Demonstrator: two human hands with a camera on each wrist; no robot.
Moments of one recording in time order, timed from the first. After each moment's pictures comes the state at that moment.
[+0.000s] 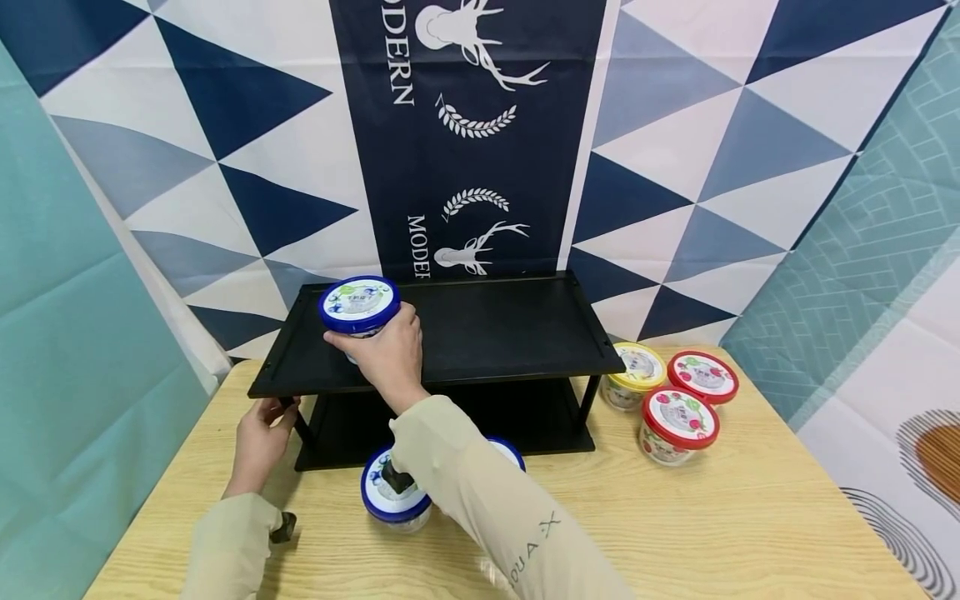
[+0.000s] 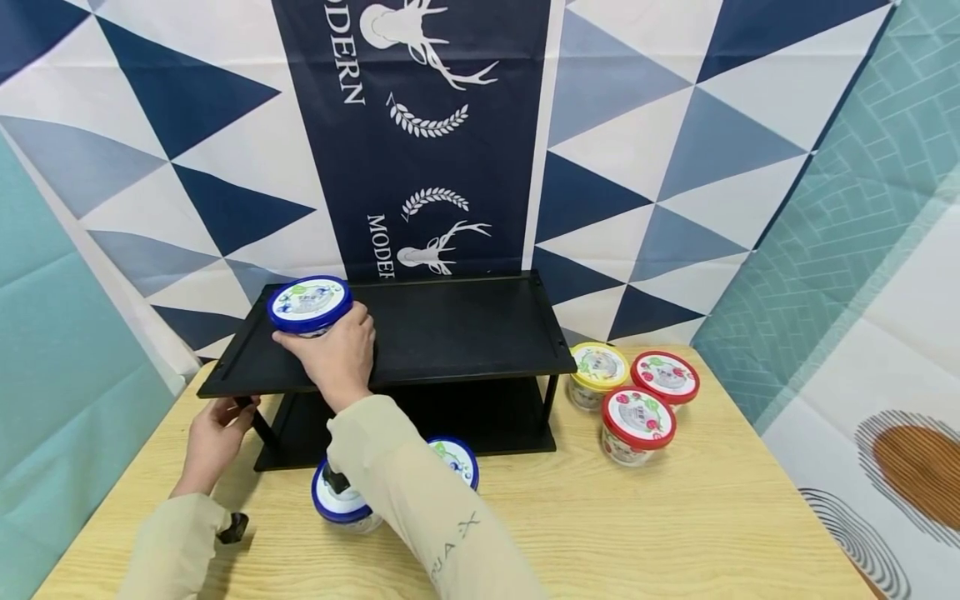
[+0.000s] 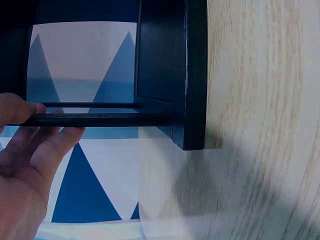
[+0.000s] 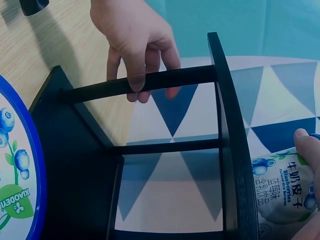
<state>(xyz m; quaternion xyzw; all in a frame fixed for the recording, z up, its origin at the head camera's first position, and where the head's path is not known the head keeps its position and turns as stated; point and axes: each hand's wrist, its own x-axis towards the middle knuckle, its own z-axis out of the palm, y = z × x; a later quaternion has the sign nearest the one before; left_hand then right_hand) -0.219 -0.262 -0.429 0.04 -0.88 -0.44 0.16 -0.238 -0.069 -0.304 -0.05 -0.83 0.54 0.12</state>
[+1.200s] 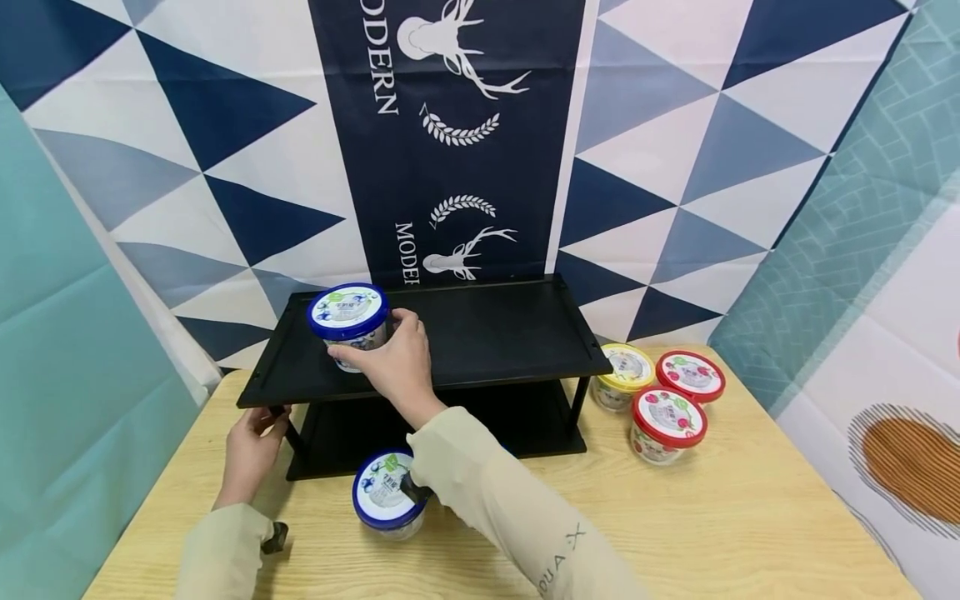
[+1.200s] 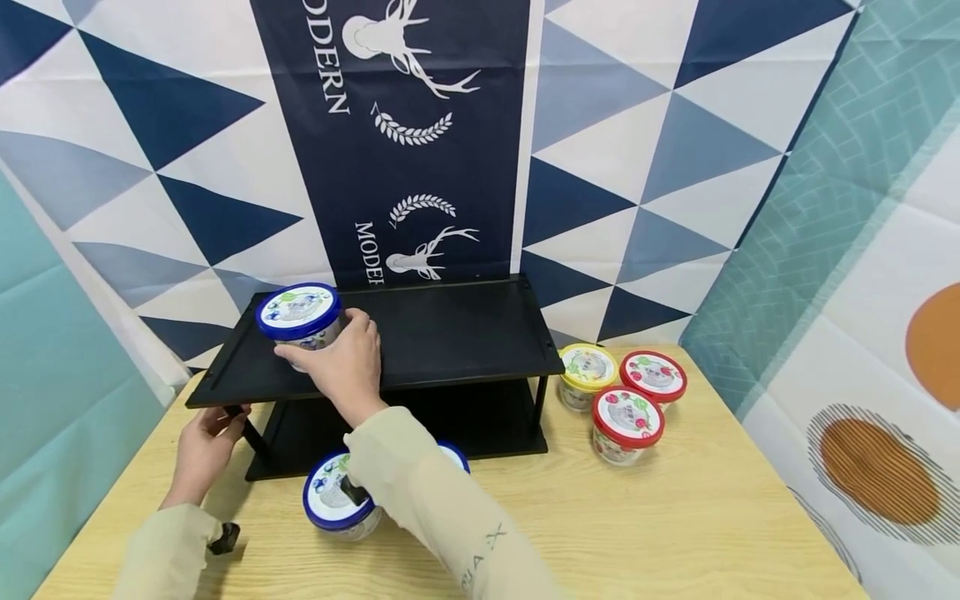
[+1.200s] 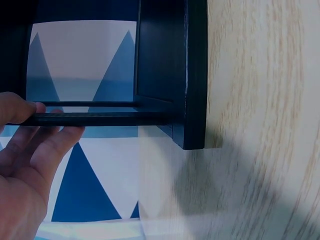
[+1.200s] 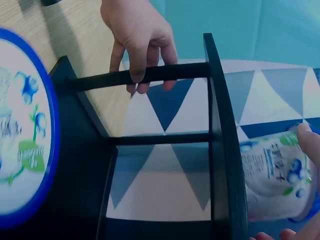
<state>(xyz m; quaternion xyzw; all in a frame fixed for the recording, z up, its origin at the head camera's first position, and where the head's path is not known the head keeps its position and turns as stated) -0.217 -0.262 -0.426 0.04 -0.89 -0.43 0.17 -0.226 -0.041 -0.300 -0.01 -0.83 0.55 0.10</state>
